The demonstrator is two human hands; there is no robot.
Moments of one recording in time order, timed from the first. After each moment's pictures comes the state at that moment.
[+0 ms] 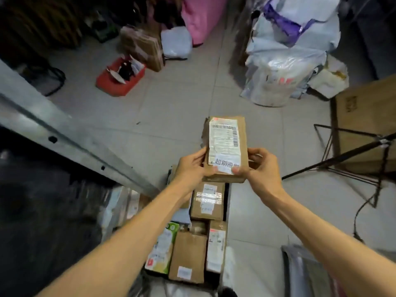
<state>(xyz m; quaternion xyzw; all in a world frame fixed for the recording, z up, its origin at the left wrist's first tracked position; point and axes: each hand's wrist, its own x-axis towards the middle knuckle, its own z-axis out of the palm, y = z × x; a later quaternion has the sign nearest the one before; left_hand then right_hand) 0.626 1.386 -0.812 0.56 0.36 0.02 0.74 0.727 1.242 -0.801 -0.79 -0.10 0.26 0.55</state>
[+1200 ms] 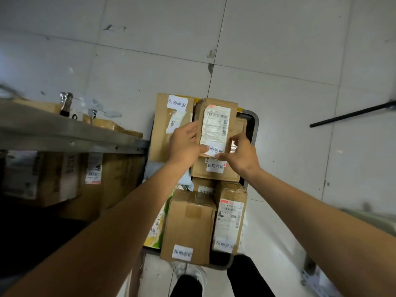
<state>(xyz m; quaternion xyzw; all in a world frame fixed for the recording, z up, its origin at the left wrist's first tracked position) 0.627 1.405 -1.151 0.61 0.47 -0.02 0.64 0.712 1.281 -1.188 -0.86 -0.08 0.40 0.32</state>
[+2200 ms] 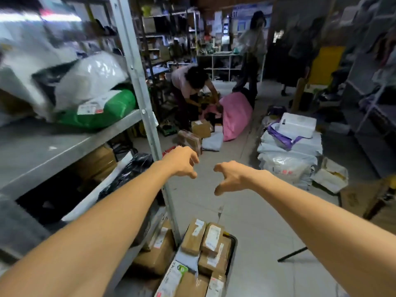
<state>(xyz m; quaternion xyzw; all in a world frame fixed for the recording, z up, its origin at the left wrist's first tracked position) 0.504 1.282 -0.448 0.94 0.30 -0.01 0.15 0.634 1.143 -0.464 -0.80 -0.57 0.19 0.03</state>
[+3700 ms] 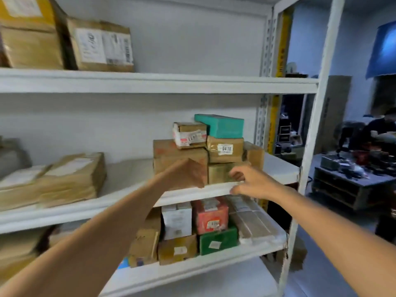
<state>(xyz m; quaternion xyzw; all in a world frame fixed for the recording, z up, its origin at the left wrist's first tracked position) -0.181 0.438 -0.267 0.10 0.96 0.24 -0.04 -0.190 0.668 -0.272 0.24 -0.93 0.27 0.02</state>
